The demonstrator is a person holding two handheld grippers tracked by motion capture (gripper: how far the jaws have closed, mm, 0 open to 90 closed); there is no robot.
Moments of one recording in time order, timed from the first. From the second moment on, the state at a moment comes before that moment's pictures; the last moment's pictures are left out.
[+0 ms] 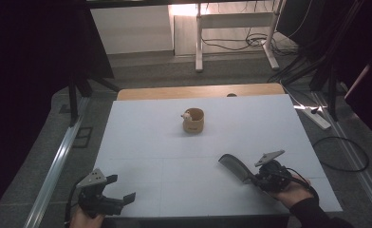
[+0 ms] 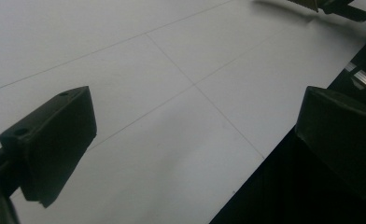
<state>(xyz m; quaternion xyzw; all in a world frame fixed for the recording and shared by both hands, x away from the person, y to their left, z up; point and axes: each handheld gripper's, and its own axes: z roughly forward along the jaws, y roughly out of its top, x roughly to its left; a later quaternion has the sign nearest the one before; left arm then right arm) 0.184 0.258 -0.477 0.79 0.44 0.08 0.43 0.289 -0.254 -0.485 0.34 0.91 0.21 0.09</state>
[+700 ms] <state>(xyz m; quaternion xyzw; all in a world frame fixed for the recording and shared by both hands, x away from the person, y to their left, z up) 0.188 0.249 -0.475 0.79 0.41 0.07 0.44 0.283 -0.255 -0.470 0.32 0.90 0.27 0.10</state>
